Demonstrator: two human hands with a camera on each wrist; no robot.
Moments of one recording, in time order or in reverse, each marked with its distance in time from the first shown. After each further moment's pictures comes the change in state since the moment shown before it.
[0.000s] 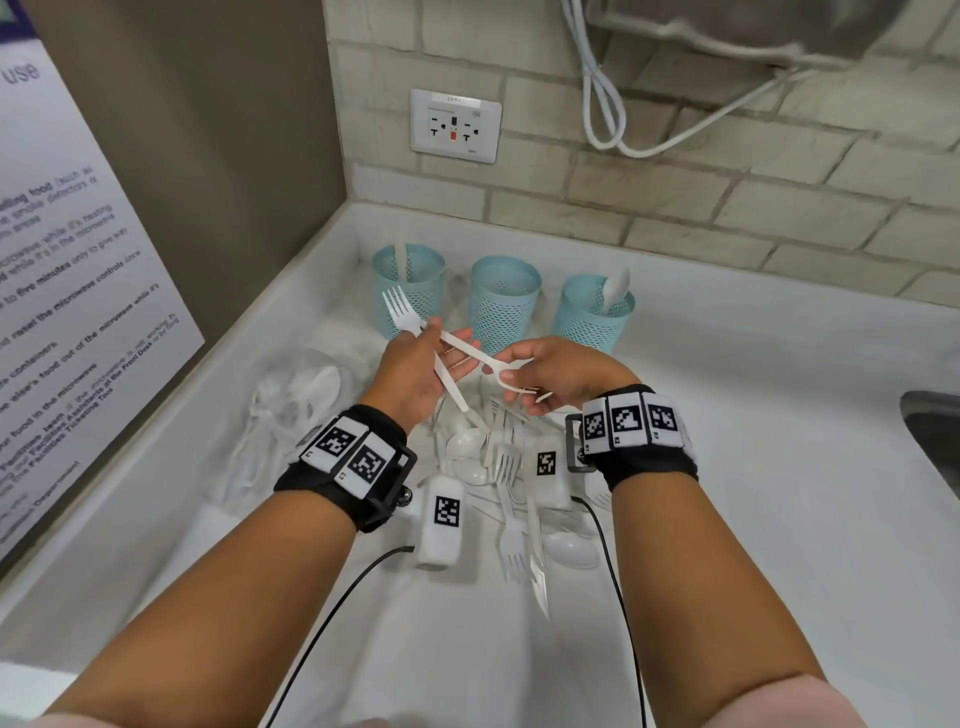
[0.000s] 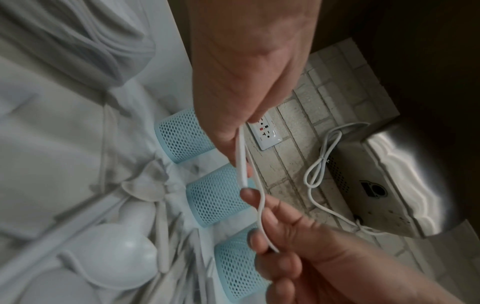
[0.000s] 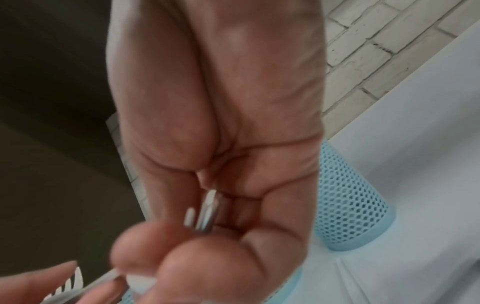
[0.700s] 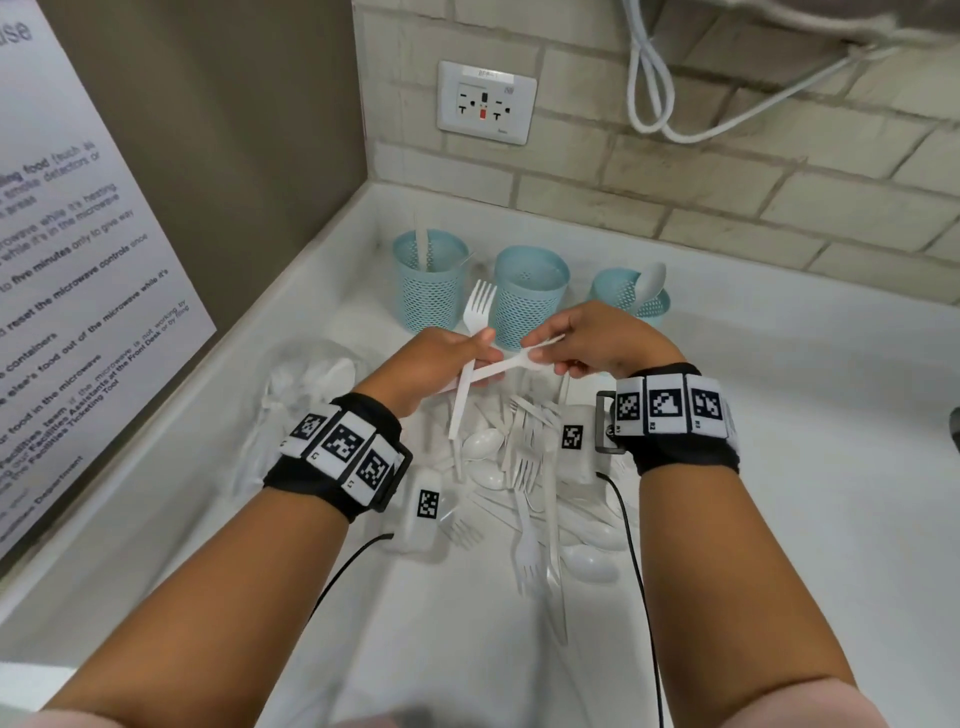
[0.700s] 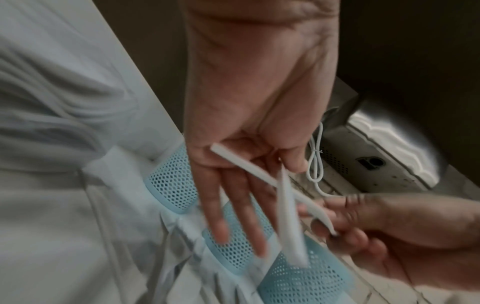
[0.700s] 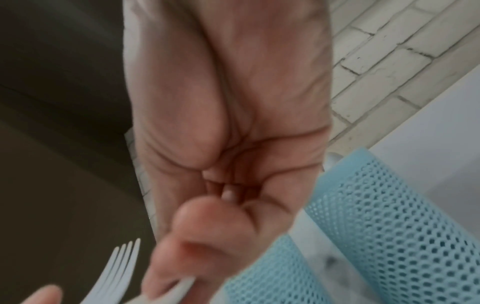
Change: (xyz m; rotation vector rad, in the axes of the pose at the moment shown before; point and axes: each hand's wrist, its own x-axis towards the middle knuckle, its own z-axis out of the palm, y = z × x) left_hand 0.011 0.011 -0.020 0.806 -0.228 0.001; right_hand 0.012 -0.017 -0.020 -0.150 0.178 -0.045
